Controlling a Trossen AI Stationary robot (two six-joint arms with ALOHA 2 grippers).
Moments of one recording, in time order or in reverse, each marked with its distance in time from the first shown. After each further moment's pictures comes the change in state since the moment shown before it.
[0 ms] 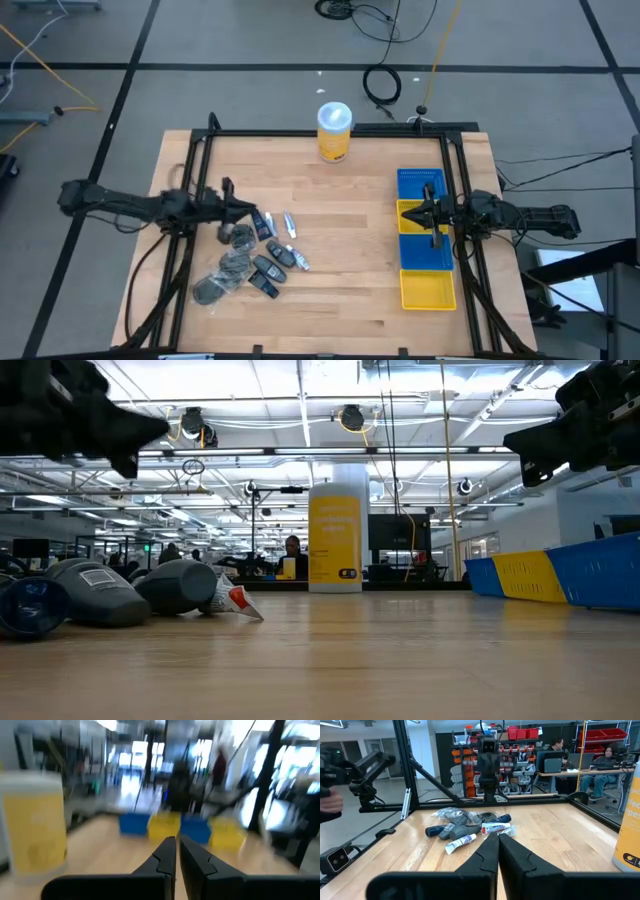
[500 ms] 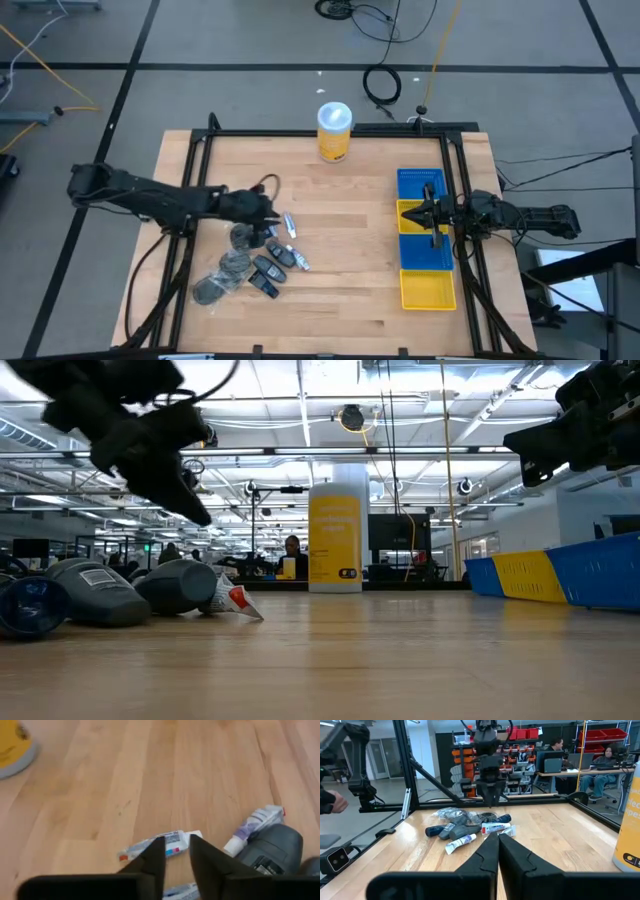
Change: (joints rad) left arm 0.098 0.705 0.508 -0.613 0.125 0.055; right arm 0.000 0.000 0.000 0.000 0.000 0.000
